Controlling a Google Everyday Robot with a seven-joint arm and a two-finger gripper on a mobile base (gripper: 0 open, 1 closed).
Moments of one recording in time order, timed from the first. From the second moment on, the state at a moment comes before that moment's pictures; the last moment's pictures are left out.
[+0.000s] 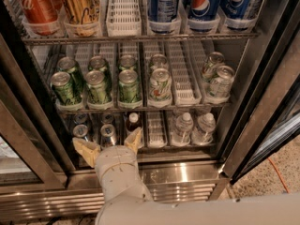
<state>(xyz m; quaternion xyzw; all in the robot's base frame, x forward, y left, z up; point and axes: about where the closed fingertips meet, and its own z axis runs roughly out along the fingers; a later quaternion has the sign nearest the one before) 0.483 0.103 0.787 -0.07 0.77 0.15 0.62</state>
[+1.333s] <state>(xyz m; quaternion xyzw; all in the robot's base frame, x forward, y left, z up) 0.522 0.098 0.819 -0.10 0.74 0.08 0.66</state>
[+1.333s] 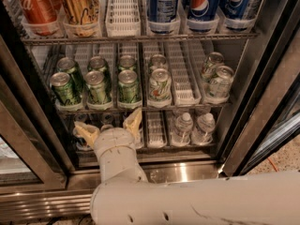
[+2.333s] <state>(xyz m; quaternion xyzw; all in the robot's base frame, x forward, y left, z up) 0.553 0.073 0.803 -0.08 0.74 0.04 0.67</state>
